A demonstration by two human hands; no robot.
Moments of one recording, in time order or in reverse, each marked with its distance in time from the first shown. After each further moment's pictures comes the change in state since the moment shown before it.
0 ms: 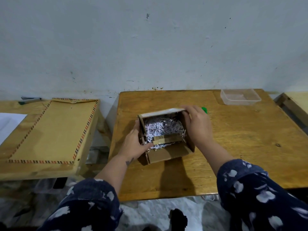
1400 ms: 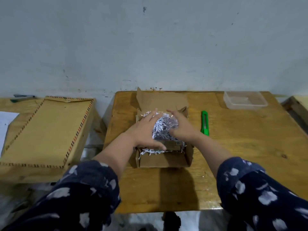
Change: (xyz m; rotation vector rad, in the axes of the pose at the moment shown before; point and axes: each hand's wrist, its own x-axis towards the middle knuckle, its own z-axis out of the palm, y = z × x) left_hand 0.067 0.055 -0.011 0.370 -0.335 0.272; right_hand 0.032 0.010 0.022 0.428 -0.749 0.251
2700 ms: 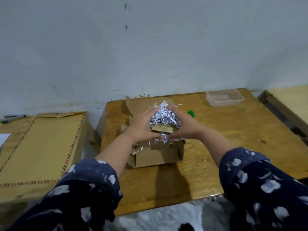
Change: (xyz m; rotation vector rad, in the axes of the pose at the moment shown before) left_hand 0.002 0.031 -0.013 -0.124 0.263 0.114; right_hand -0.037 -0.008 -0.037 -0.125 0.034 -0.009
